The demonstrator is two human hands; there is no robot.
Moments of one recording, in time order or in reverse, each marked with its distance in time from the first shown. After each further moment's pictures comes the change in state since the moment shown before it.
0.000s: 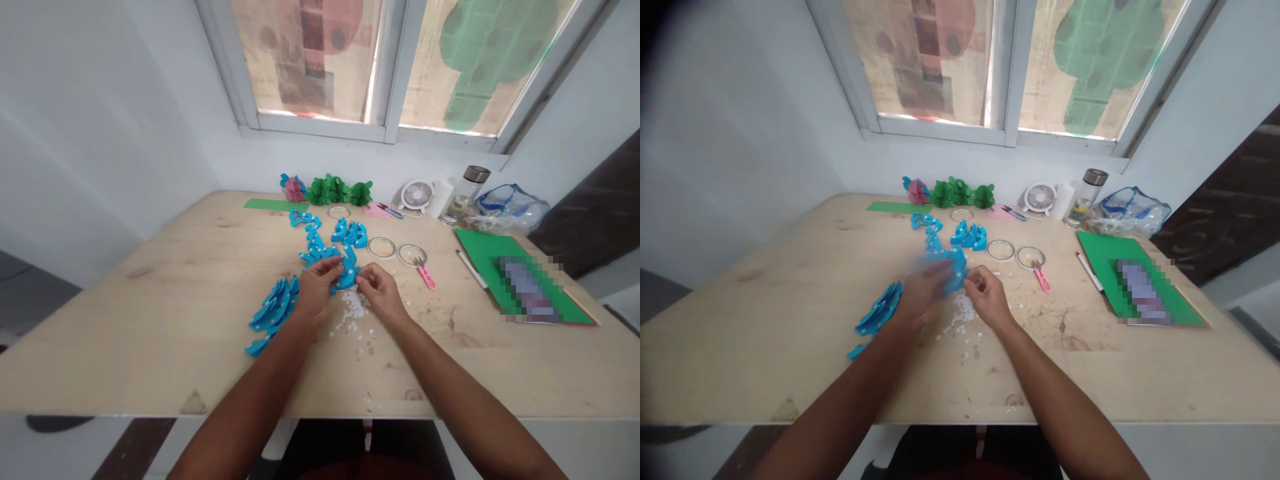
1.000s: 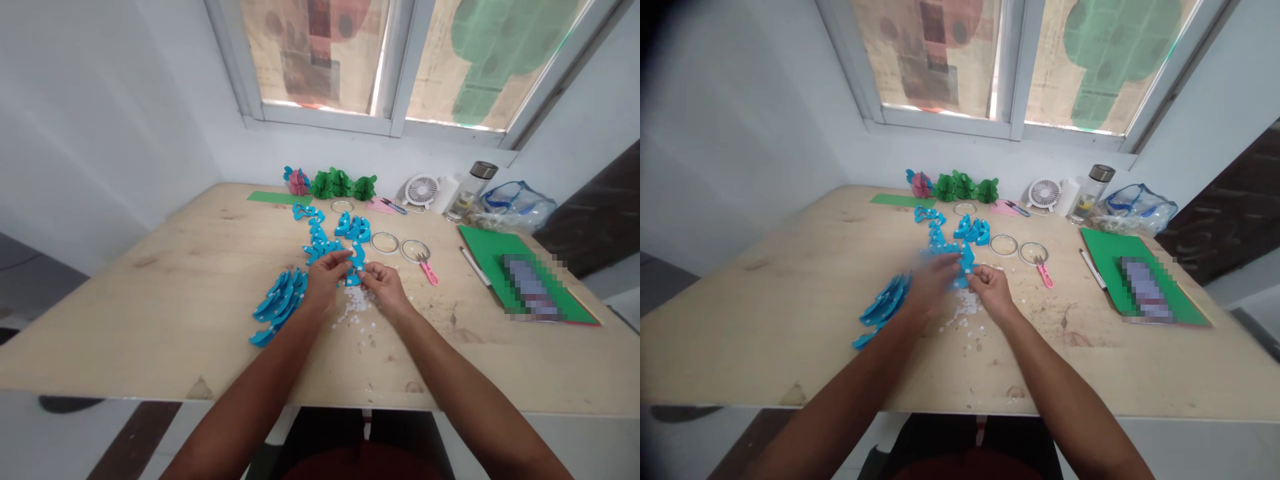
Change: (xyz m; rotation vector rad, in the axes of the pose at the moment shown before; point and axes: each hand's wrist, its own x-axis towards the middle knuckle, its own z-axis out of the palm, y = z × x) left_hand 0.001 -0.007 0.003 0.033 -0.044 0.057; right_hand 0.003 0.000 0.002 0.211 0.008 0.173
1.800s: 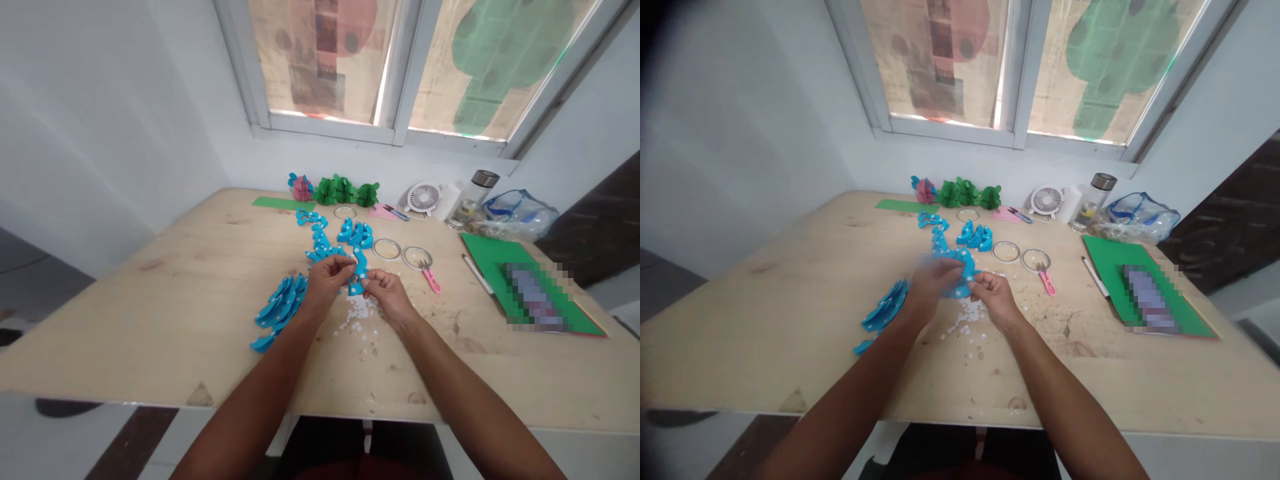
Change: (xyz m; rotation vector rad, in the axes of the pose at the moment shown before) left_hand -0.002 0.011 -0.005 0.135 -0.100 0.116; right_hand -0.002 -0.006 -0.002 0.049 -0.081 0.019
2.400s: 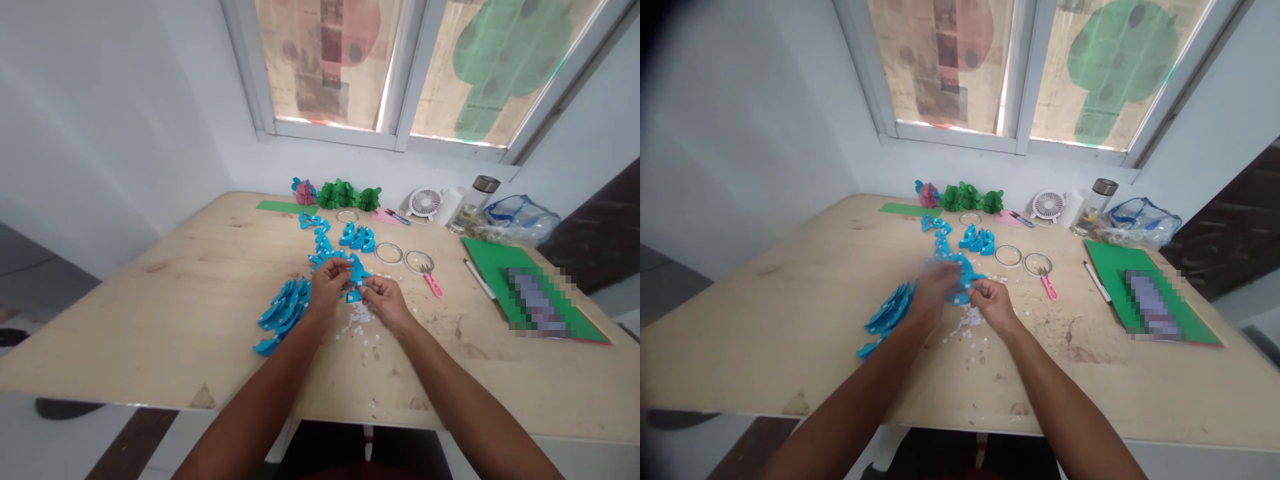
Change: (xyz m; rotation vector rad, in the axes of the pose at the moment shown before) left_hand 0.001 -0.008 0.004 -0.098 0.143 -0.028; right_hand 0.001 0.011 0.002 -0.121 0.003 -0.023
